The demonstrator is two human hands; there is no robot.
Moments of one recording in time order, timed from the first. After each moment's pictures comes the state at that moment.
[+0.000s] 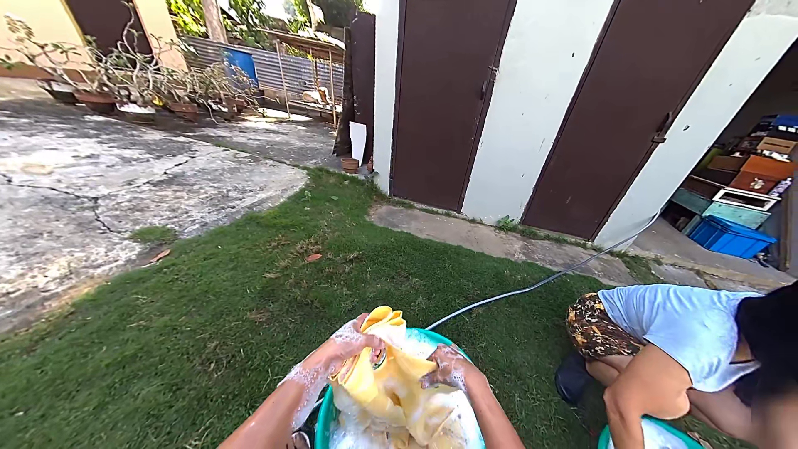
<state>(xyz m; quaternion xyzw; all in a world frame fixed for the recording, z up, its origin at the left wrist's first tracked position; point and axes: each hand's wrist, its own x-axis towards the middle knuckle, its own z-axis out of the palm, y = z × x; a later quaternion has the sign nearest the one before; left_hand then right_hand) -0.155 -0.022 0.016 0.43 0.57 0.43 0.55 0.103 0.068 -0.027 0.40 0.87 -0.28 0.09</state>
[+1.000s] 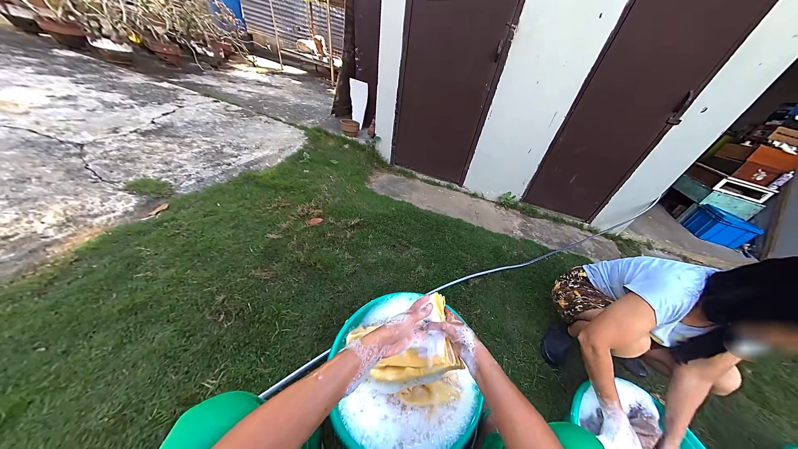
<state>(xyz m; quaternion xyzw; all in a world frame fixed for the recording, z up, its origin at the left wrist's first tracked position) -0.064 -0.045 -0.006 0.38 0.42 0.44 0.70 0.105 0.018 -0.033 0.49 0.55 -0.63 -0.25</state>
